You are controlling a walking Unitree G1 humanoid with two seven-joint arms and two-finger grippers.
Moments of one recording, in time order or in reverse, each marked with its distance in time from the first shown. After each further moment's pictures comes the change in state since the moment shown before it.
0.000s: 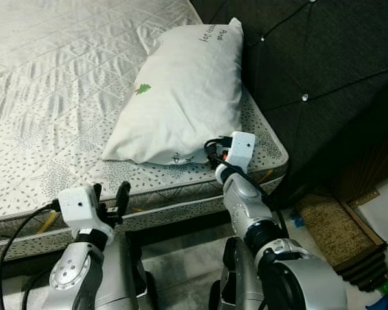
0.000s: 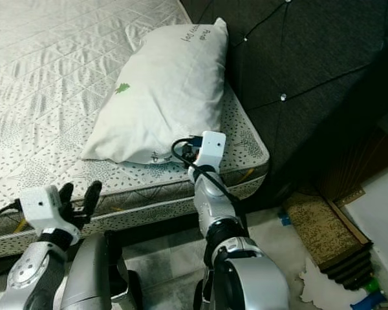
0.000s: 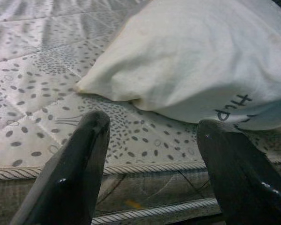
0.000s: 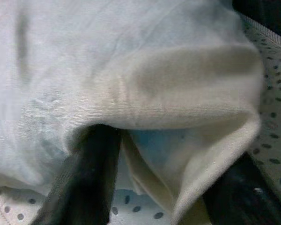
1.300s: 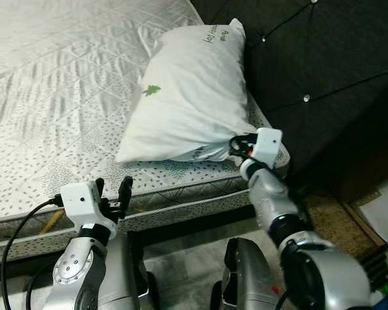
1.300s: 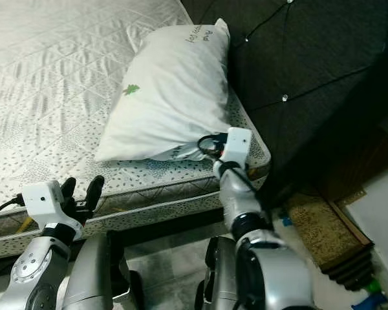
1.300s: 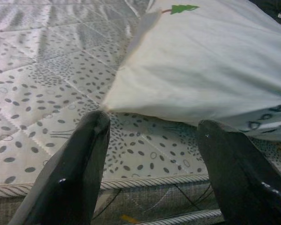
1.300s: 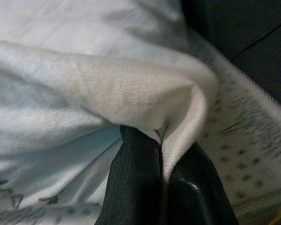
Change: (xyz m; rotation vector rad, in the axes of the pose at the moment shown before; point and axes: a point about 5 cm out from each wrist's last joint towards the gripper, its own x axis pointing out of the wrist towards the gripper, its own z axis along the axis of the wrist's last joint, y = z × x) left arm 0.006 -0.004 0.006 -0.001 -0.025 -0.015; right arm 0.002 -0.066 0.026 -0.079 -0.032 -0.114
